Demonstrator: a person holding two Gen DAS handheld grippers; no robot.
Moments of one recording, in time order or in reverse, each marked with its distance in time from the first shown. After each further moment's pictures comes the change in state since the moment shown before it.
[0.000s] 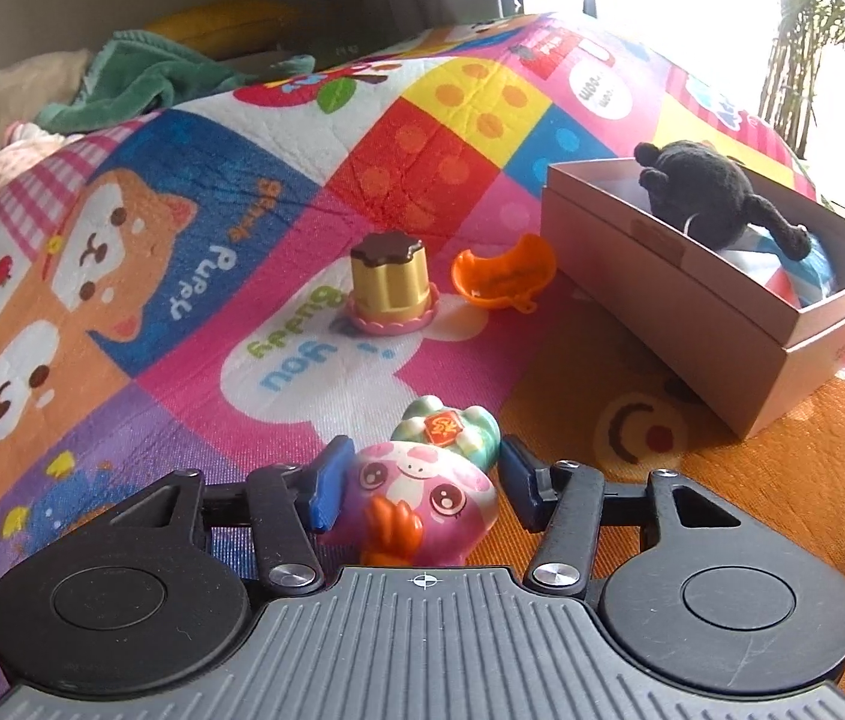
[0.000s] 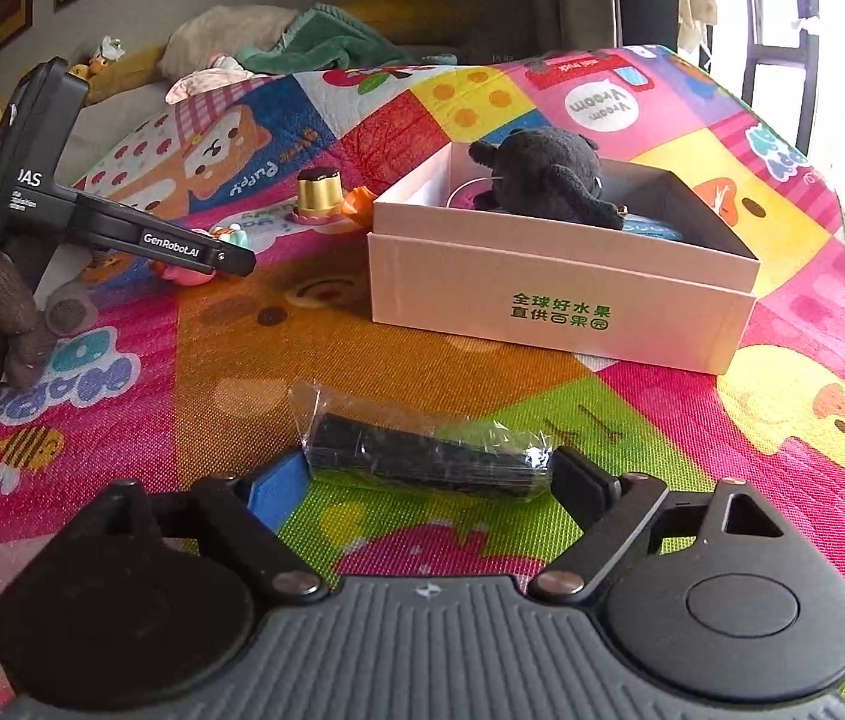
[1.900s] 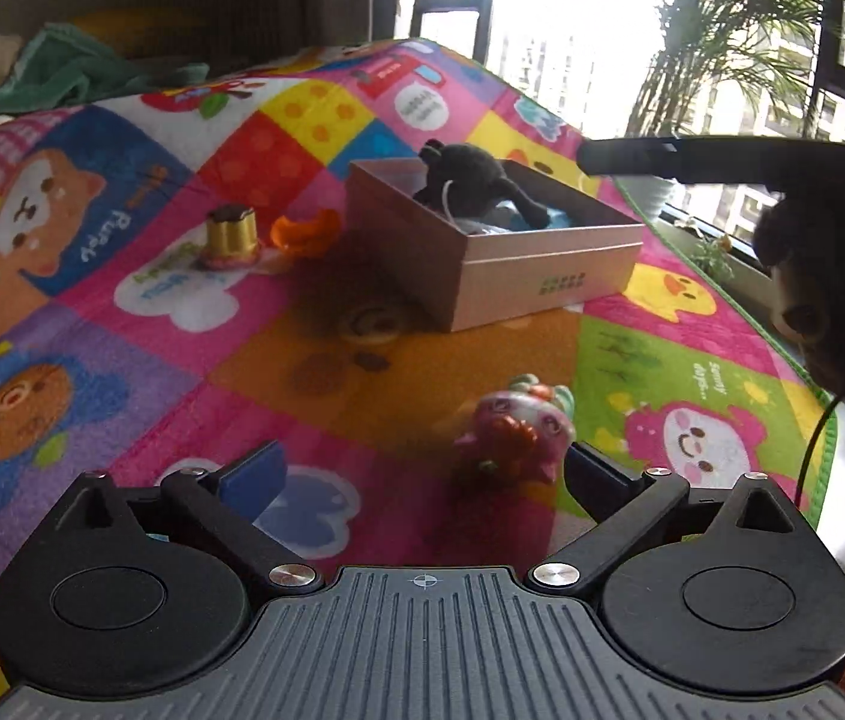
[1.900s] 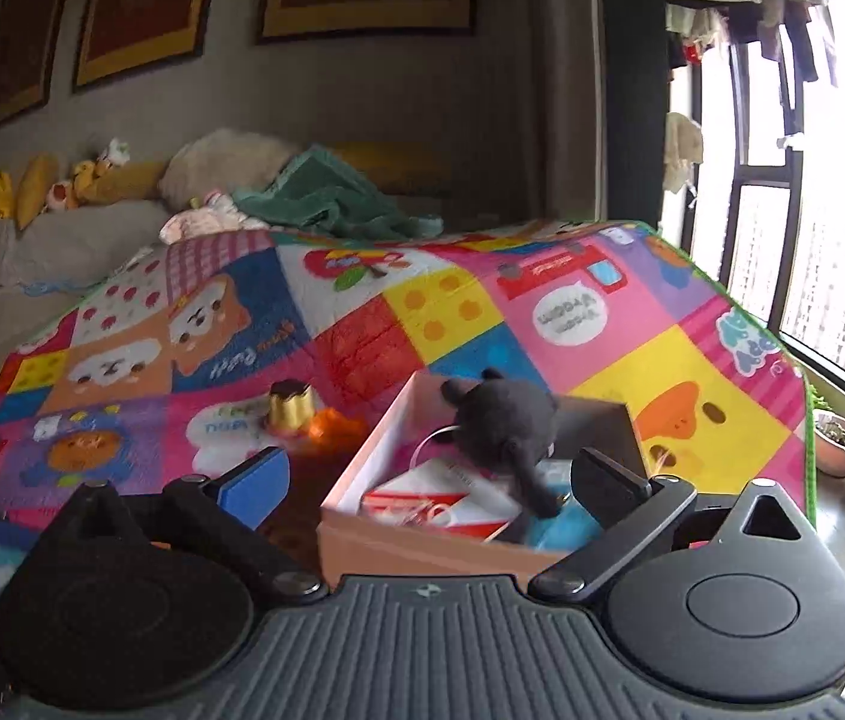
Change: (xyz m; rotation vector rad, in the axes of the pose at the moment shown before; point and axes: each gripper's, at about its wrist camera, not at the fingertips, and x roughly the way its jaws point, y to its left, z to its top) left arm -0.112 -0.034 -0.061 -0.036 -0.007 -0.245; right arm -0.034 -0.010 0.085 -0.087 -0.223 -0.004
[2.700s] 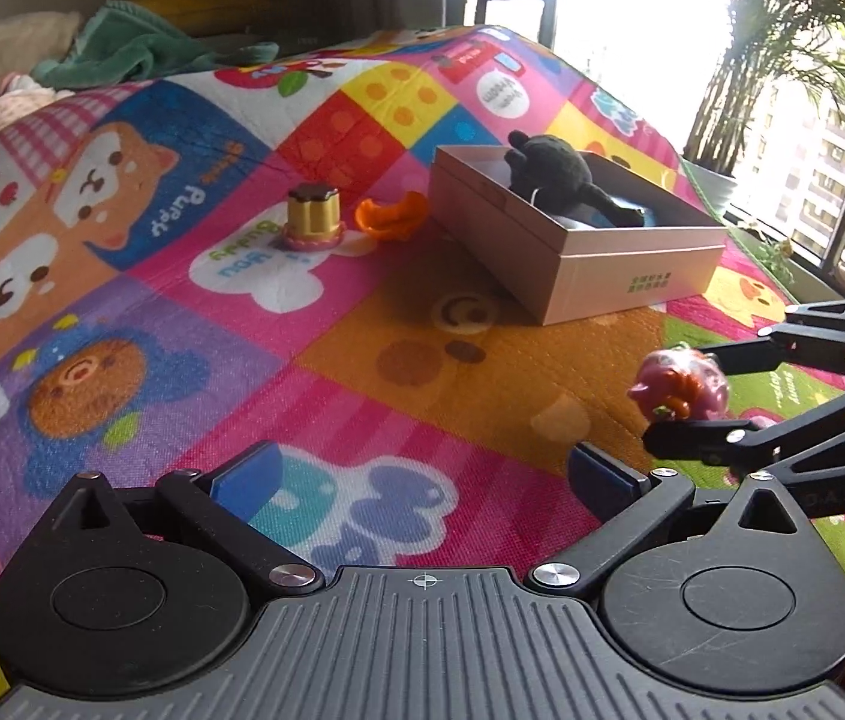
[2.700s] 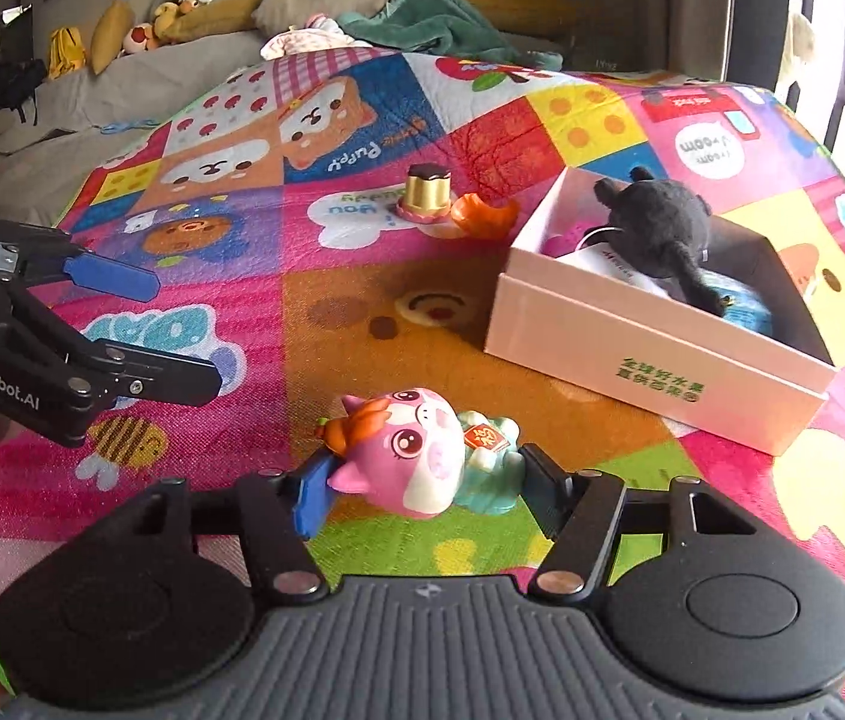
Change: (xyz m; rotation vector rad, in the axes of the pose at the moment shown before) left arm 0.007 0.011 0.008 -0.036 0.029 0.091; right arm 0.007 0.051 -0.052 -0.075 0.283 0.117
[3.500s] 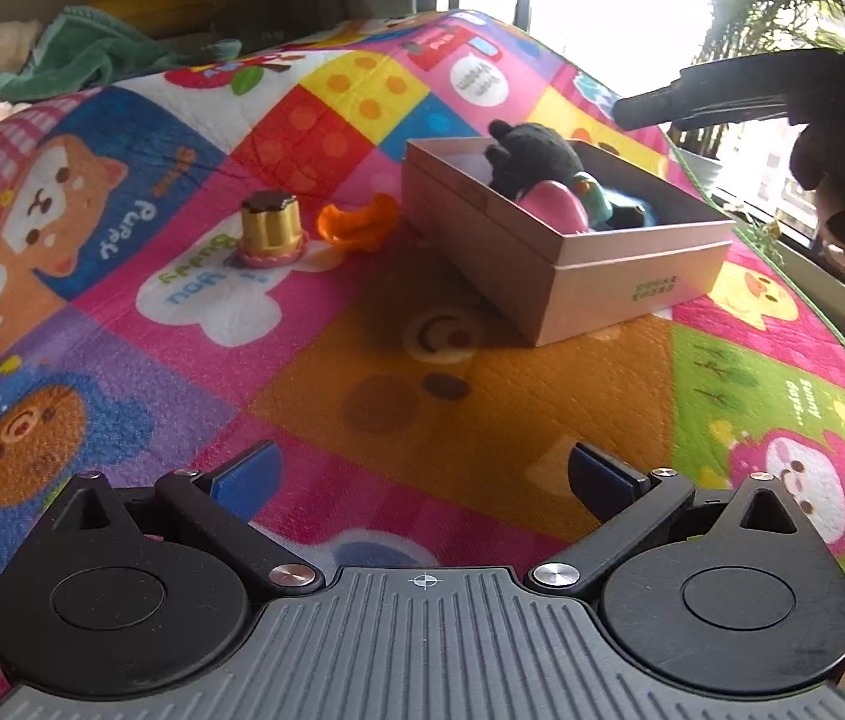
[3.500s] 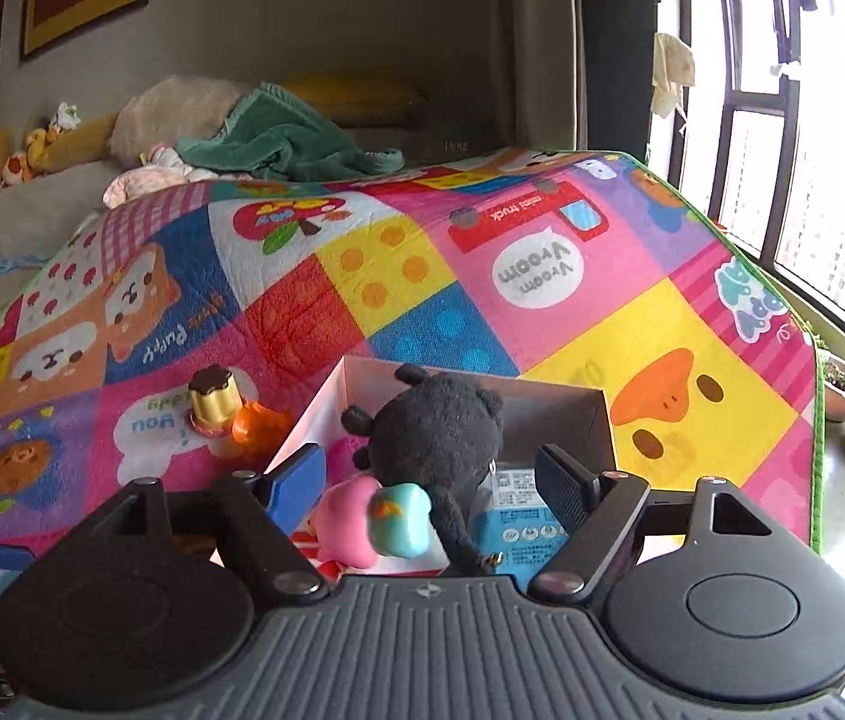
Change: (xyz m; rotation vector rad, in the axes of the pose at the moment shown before) left arm 0.042 0.003 0.020 0.028 0.004 -0.005; right arm 0.023 -0.130 0.108 0.187 -0.155 -0.133
